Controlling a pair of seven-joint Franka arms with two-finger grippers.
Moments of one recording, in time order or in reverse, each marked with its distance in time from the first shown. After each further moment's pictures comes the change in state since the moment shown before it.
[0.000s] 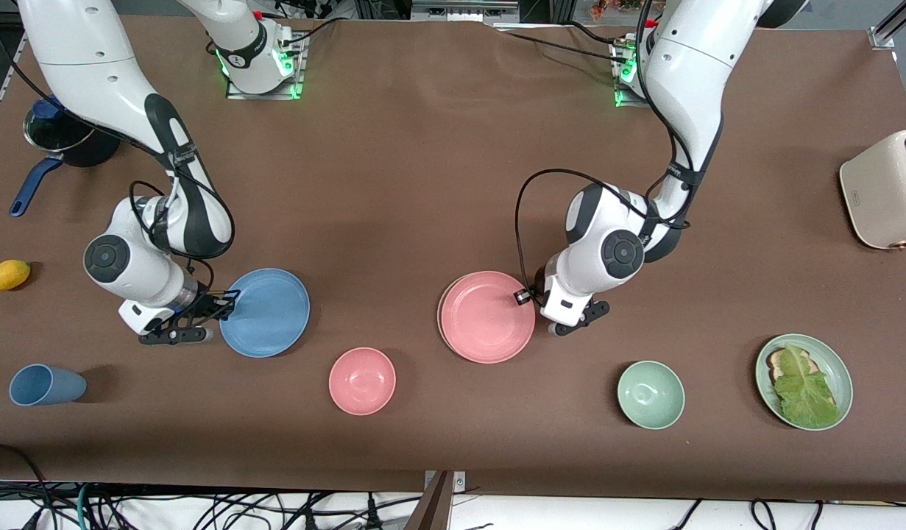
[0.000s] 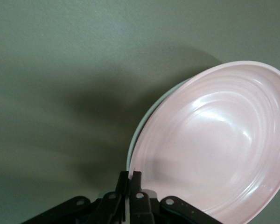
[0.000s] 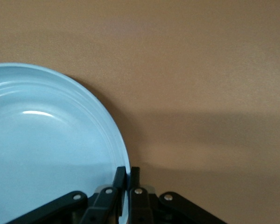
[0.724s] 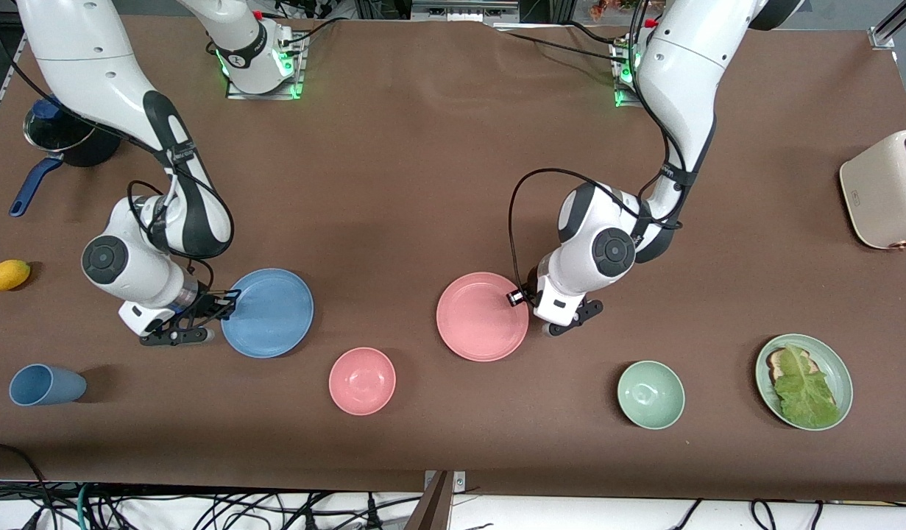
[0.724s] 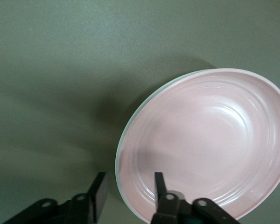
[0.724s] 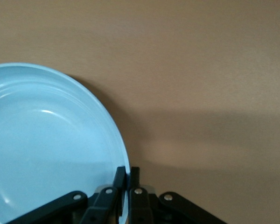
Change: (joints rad) left arm -0.012 0.013 0.006 0.018 0.000 0.006 -0.020; right arm 0.000 -0.016 0.018 0.040 0.001 -0.083 -0.004
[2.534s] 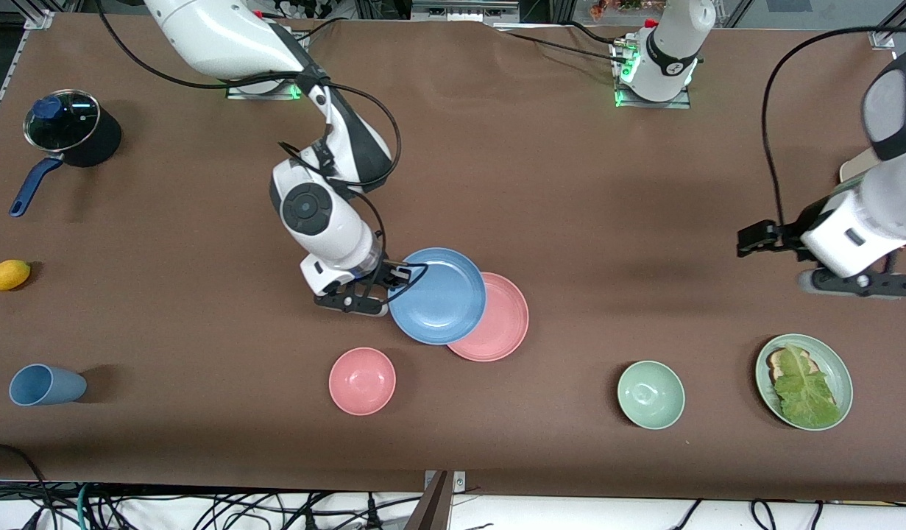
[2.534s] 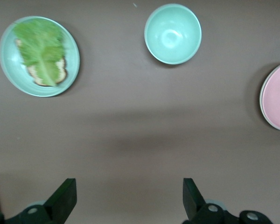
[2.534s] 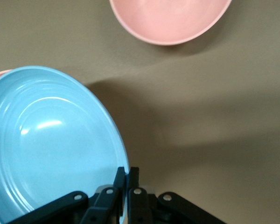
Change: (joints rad) left arm 0.436 -0.491 0.028 0.120 0.339 -0.699 0.750; right arm 0.364 0.053 0.189 0.269 -0.017 -0.111 0.847
